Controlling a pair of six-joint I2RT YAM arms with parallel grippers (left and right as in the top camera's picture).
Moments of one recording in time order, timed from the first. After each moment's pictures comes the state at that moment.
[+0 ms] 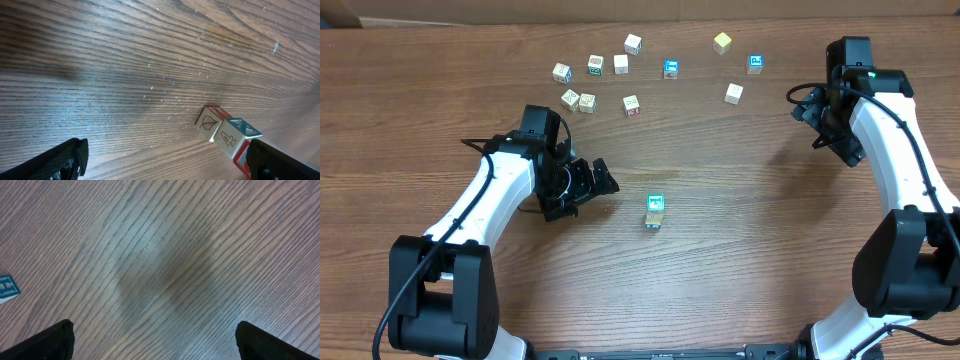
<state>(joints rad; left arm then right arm) -0.16 1.72 1.12 -0.84 0.45 -0.49 -0.06 1.85 1.56 -1.05 0.23 0.77</state>
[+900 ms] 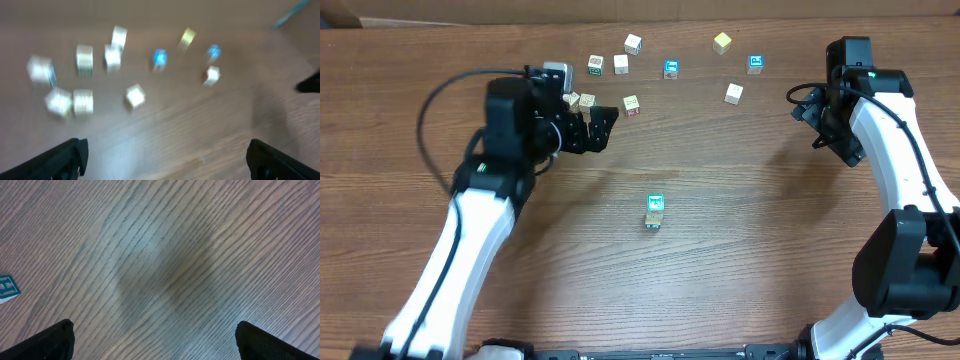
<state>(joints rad) -0.17 1.39 1.06 -0.23 0.36 -0.15 -0.06 1.85 1.56 -1.05 0.23 0.77</state>
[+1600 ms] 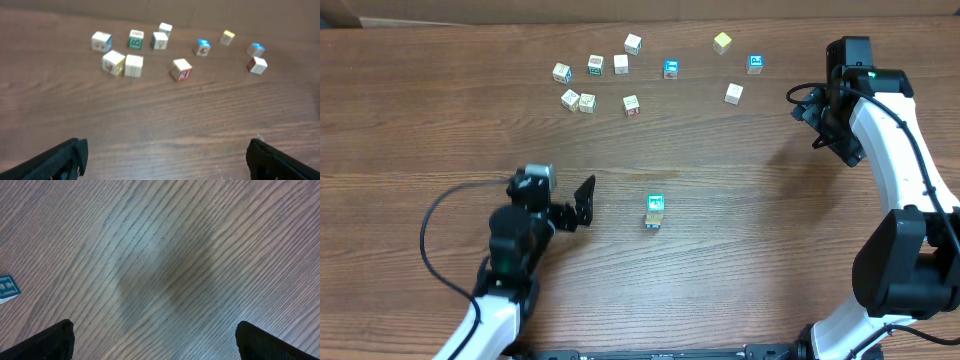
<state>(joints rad) -0.17 1.12 0.20 0.59 0.13 -0.20 -0.06 1.85 1.56 -1.05 0.23 0.77</state>
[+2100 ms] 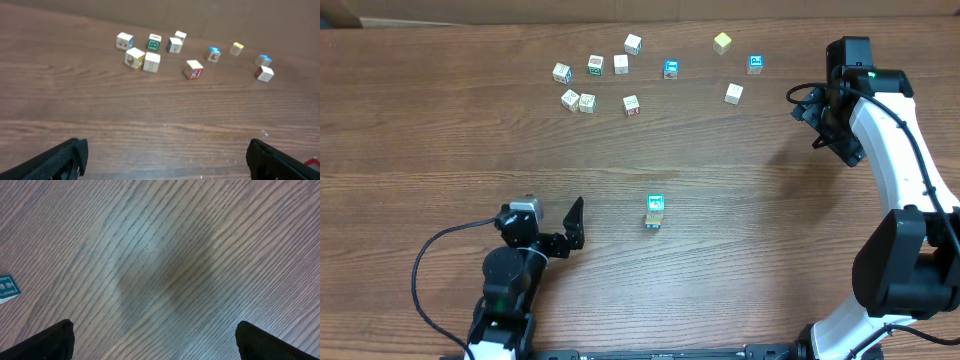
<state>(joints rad) -0.17 0.80 0.01 0.53 0.05 -0.25 -0.06 1.85 1.56 -1.05 0.23 0.77</state>
